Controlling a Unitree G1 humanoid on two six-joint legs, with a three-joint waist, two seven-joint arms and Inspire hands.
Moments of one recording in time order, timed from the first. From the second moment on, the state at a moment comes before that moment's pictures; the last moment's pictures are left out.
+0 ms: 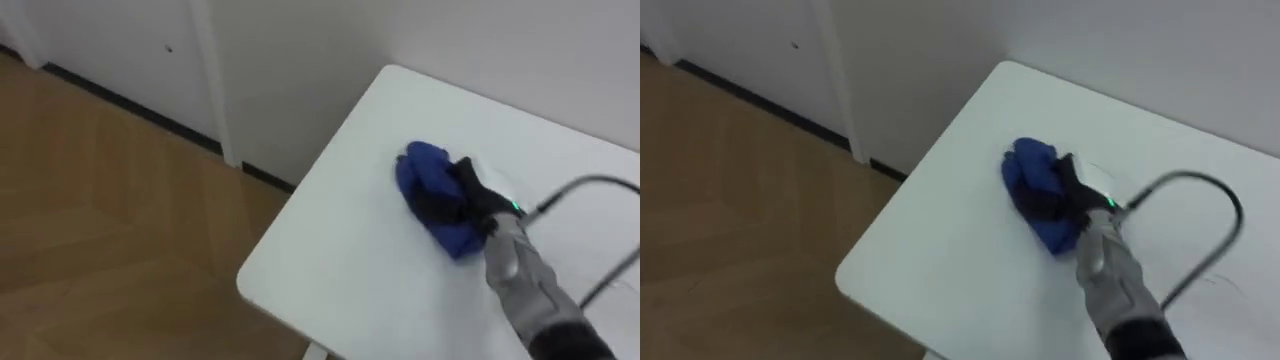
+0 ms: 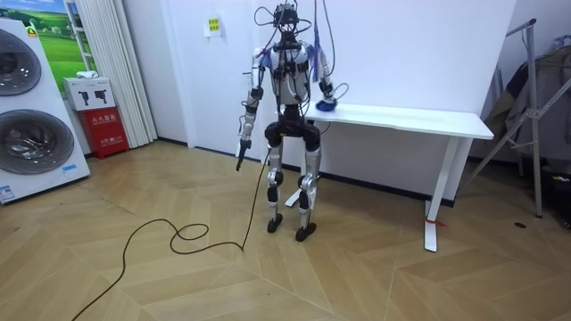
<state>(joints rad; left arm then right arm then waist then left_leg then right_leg) 0.39 0.21 0.25 1.00 0.12 0.19 0.06 -0.18 -0.32 0.03 0.75 -0.63 -0.01 -0.28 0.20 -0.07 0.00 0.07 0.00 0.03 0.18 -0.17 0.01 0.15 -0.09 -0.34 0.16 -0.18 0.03</state>
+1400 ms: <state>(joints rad) 0.29 0.24 0.21 1.00 0.07 0.11 0.11 -0.16 -0.34 -0.02 0.66 -0.58 0.13 -0.33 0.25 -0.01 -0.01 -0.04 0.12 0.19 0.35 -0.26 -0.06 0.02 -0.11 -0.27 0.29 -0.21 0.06</state>
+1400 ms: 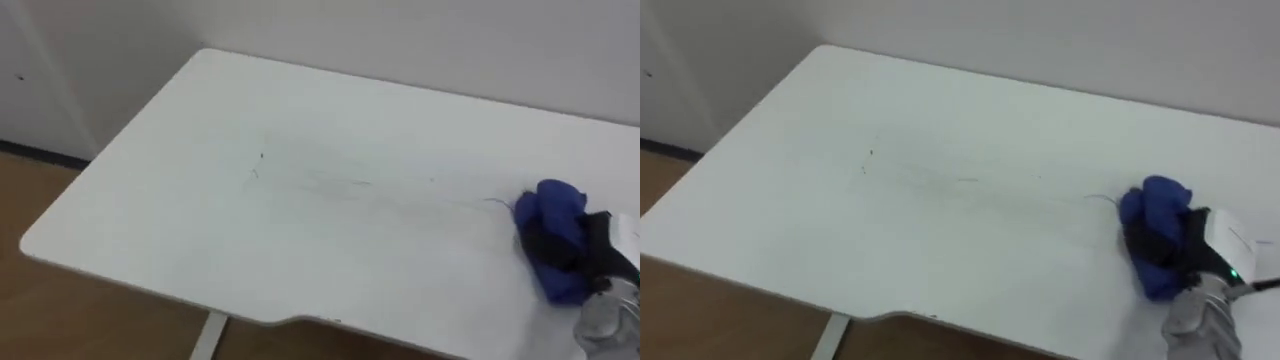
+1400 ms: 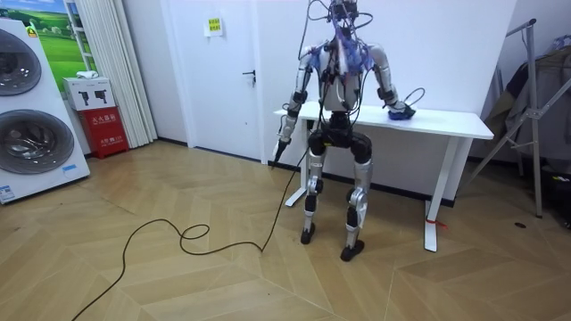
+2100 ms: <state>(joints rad) 0.42 0.23 0.39 0.96 0.03 0.11 0.15 0.06 -0.40 -0.24 0.75 -0.55 -0.06 -0.42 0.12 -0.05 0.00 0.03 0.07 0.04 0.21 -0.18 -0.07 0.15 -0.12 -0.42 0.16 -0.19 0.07</state>
